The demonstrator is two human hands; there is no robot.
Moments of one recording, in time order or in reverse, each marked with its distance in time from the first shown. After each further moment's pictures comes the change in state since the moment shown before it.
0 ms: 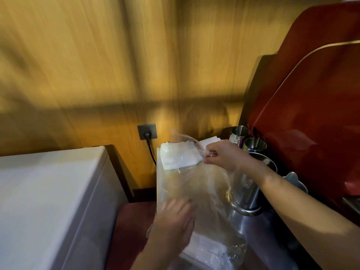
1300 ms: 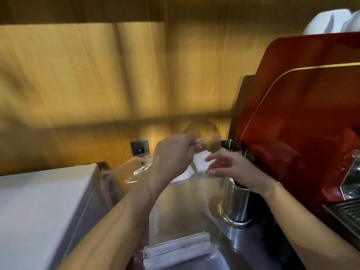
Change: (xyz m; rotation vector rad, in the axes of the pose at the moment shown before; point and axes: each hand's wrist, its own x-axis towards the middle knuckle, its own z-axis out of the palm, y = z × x) left_hand 0.168 0.029 -0.077 0.123 -0.037 -0.137; right_hand -0.057 0.012 -0.036 0.786 -0.002 -0.028
